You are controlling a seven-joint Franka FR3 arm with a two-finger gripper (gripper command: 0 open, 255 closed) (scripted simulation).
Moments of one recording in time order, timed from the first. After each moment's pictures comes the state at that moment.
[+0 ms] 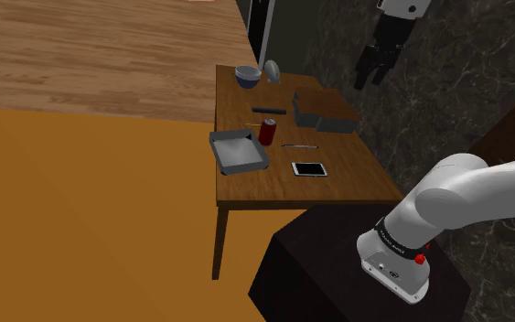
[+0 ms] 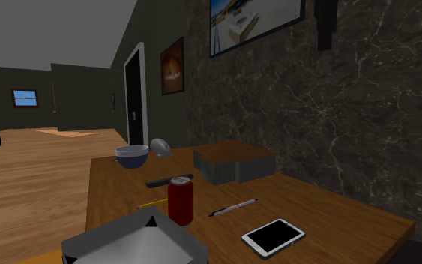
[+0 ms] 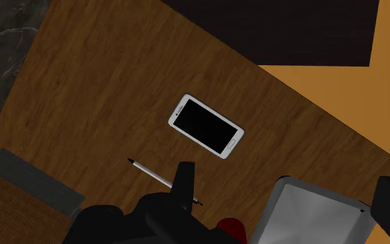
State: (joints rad) arm 0.02 -0.76 -0.04 -2.31 -0.03 1.50 0.03
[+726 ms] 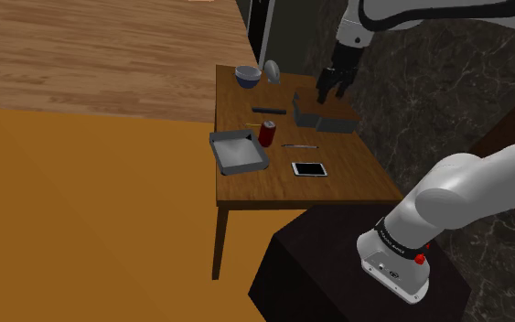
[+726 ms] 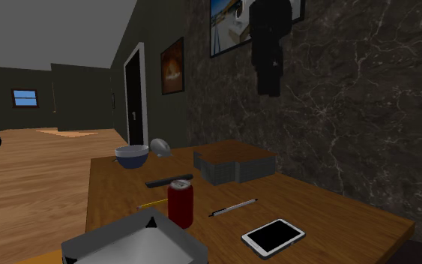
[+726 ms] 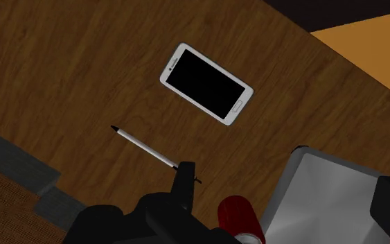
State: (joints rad) arm 0.03 -0.52 -0.05 -2.36 -0.03 1.81 0.02
